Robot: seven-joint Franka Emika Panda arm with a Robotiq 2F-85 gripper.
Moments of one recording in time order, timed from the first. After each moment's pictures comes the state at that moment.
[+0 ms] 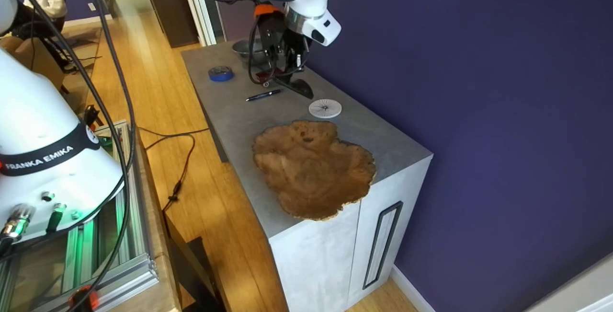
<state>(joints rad) -0.15 0.31 0.14 -2.25 0.69 2.40 -0.27</state>
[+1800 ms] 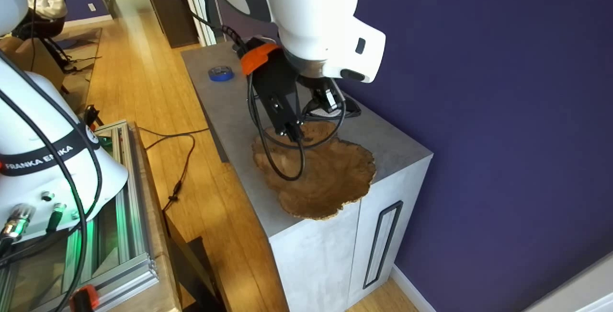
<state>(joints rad) -0.33 0.11 -0.25 -2.43 0.98 2.28 -1.21</state>
